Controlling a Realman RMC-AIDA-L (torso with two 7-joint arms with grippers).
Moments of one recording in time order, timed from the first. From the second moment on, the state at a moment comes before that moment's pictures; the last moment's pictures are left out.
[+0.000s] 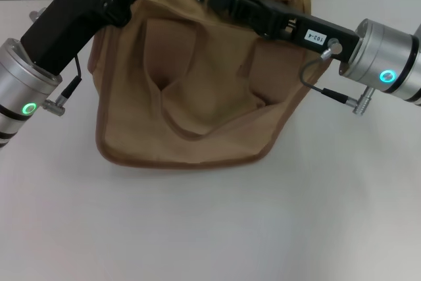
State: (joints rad) left arm -0.65 -2.08 0.28 0.09 1.60 1.80 -0.80; right arm 0.68 2.08 -1.21 -0.36 -1.08 -1.47 1.52
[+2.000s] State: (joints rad) left arm -0.66 -2.08 0.27 0.08 1.60 1.80 -0.78; right arm 0.73 2.09 -1.23 -0.37 -1.08 -1.51 1.49
